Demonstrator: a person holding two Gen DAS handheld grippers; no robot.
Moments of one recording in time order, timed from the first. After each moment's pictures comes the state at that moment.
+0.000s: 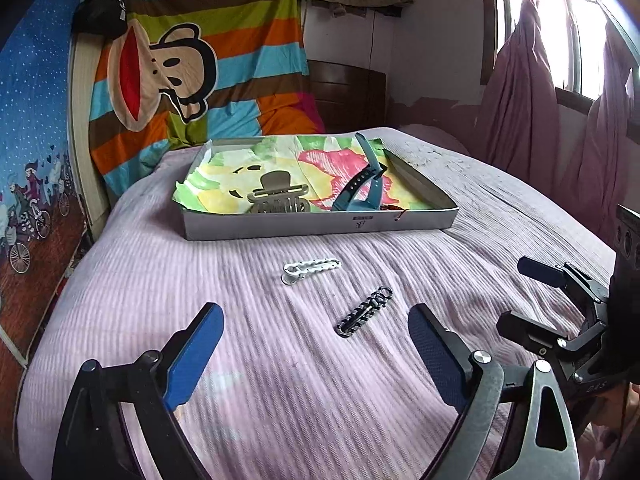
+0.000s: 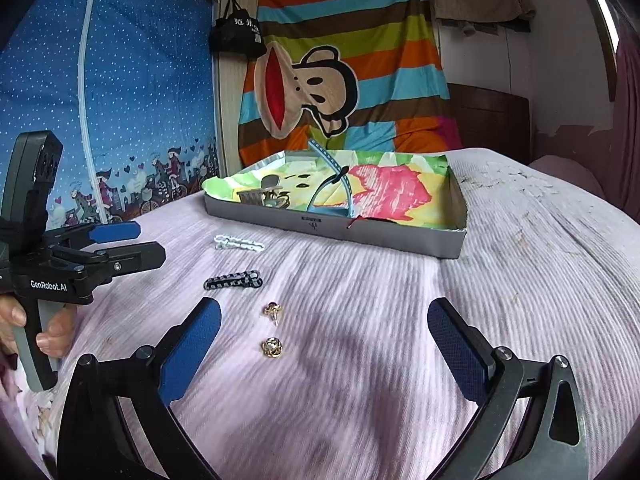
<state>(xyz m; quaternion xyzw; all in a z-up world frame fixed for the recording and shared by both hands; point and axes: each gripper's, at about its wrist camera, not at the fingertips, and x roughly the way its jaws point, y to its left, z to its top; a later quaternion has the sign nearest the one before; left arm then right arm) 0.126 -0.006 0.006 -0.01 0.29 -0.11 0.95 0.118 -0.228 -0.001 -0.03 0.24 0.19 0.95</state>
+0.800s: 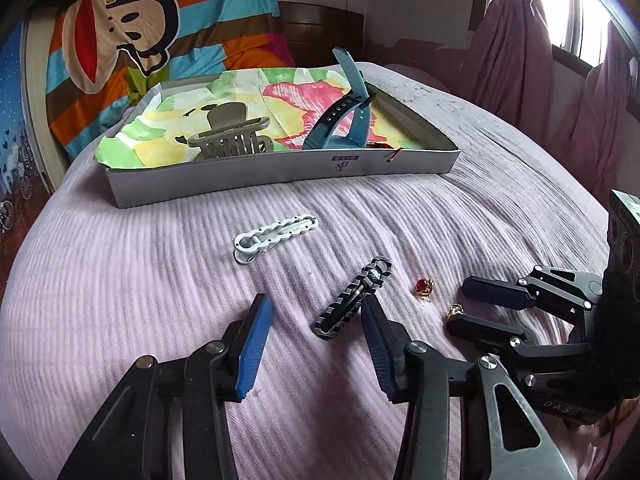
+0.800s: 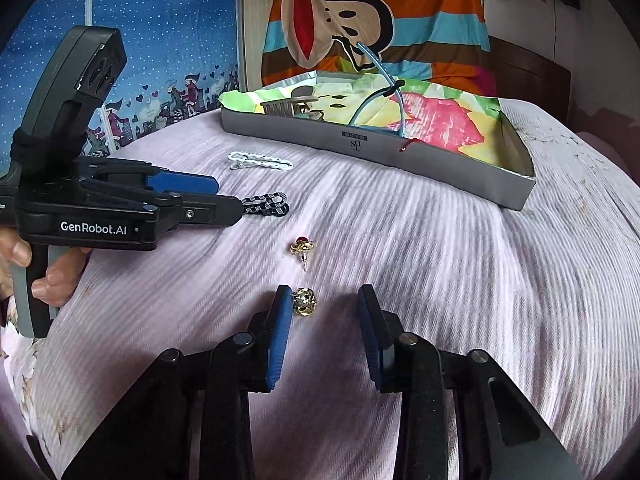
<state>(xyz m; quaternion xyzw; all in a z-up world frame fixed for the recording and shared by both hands) 0.175 -0.028 -0.021 0.01 0.38 -0.16 0.91 0.146 -0.192 -0.038 -0.08 0.35 0.22 0.91</state>
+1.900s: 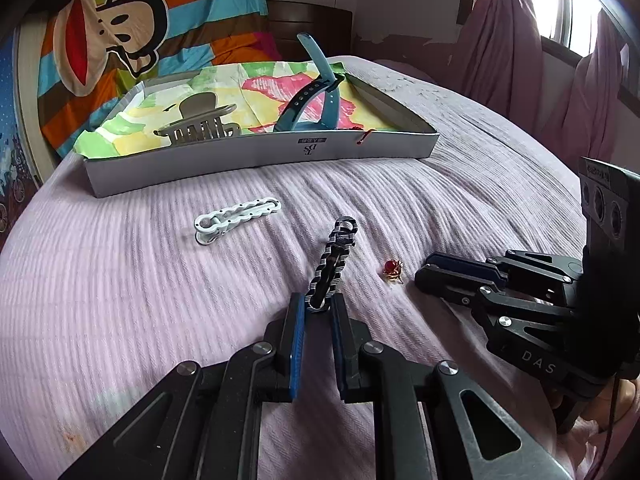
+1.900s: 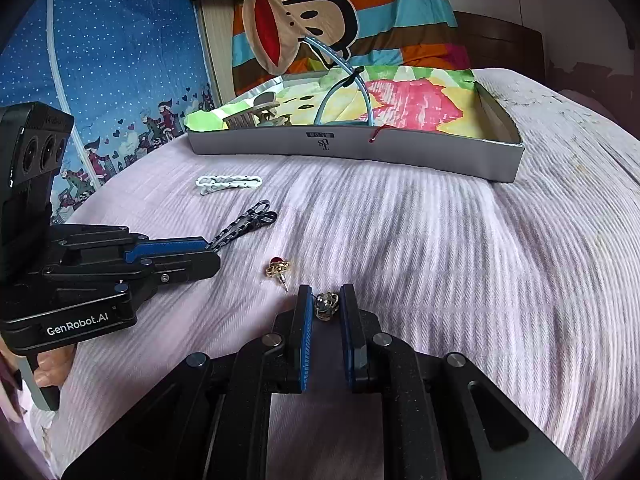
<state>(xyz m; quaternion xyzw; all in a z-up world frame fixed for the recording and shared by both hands) 0.163 -0.044 -0.029 0.01 0.38 -0.17 0.91 0.167 -0.201 -0.049 -0.01 0.36 0.19 0.91</state>
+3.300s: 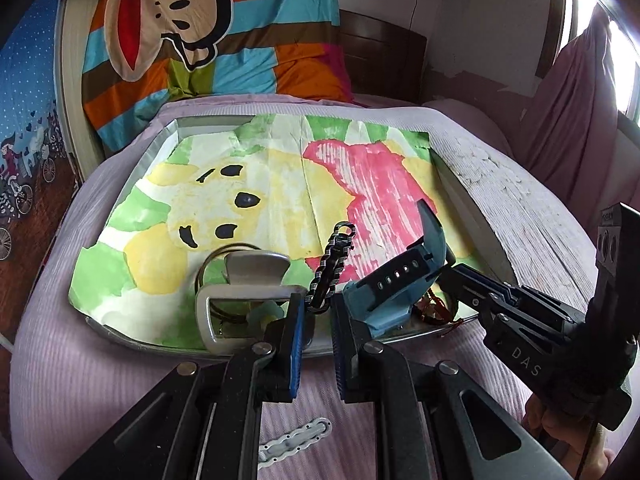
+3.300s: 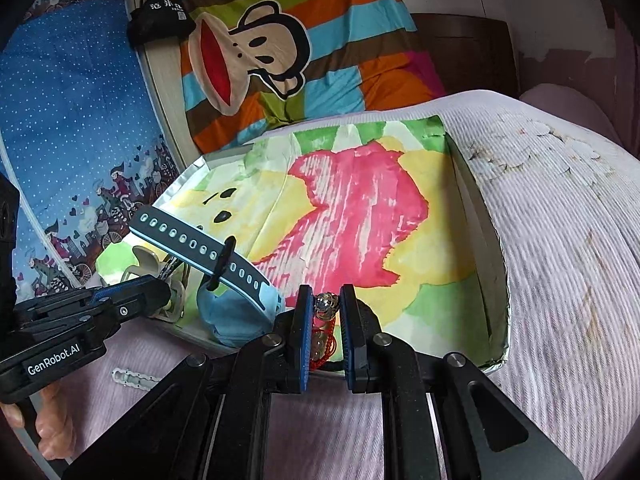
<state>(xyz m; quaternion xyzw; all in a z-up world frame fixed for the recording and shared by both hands) 0.292 -0.044 0.026 -0.06 0.39 -0.07 0.92 0.318 -0.219 -0.008 0.05 0.35 0.14 0.92</state>
